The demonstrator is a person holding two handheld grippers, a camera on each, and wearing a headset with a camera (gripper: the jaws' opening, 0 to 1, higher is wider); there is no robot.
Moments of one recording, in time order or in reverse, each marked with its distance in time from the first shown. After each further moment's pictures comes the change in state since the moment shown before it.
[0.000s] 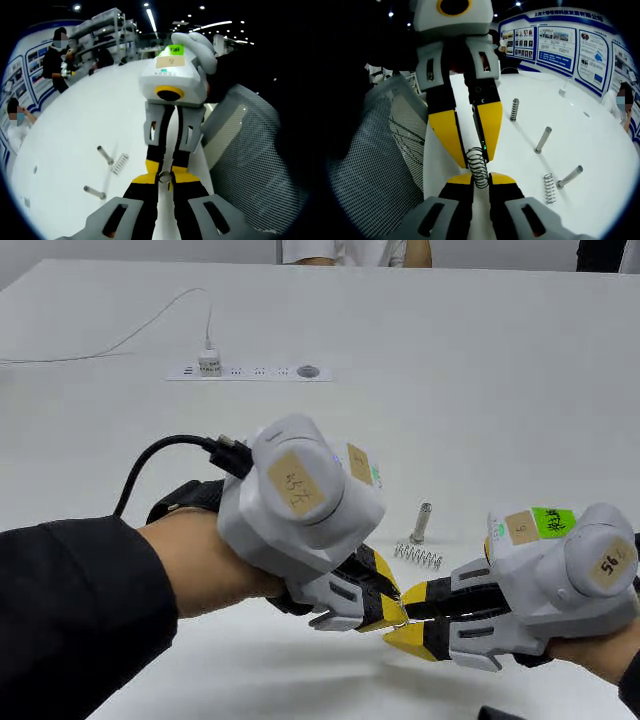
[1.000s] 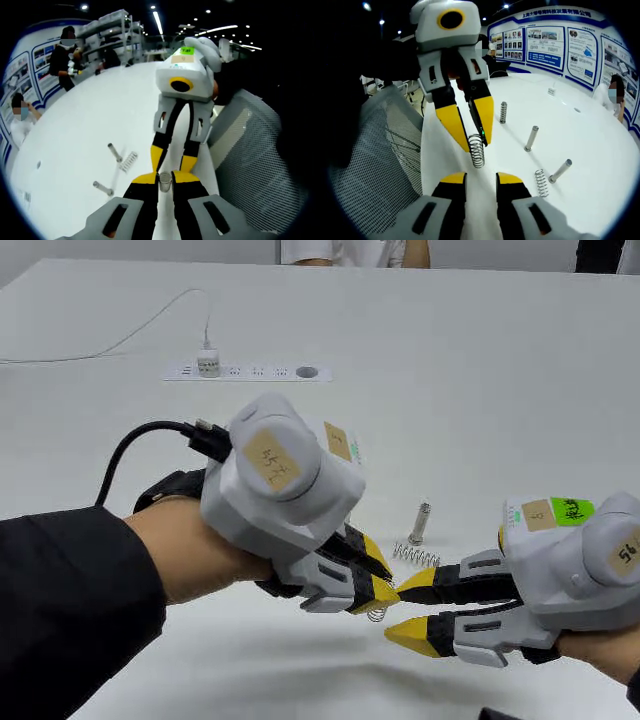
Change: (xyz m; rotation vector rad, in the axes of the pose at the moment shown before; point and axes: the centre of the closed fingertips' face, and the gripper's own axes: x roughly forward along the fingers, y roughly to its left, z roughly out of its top) left arm -0.011 0.017 -0.002 -0.037 -0.022 0.036; right arm -0.015 -0.012 0.002 0.075 -0.040 -0.061
